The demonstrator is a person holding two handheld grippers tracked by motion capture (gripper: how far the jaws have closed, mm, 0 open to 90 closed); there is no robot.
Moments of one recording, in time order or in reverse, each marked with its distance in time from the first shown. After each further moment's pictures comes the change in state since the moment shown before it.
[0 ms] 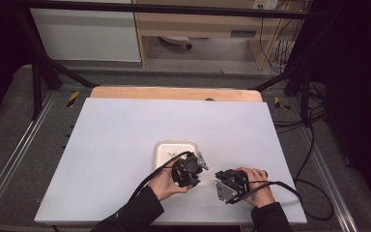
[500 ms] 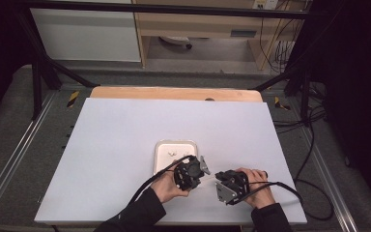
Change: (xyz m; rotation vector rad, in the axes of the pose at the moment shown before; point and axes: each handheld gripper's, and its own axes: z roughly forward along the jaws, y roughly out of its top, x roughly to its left) left arm -0.008 -0.003 0.007 0.001 0.025 0.044; right arm 0.002 0.001 -0.001 0.005 -0.006 -0.007
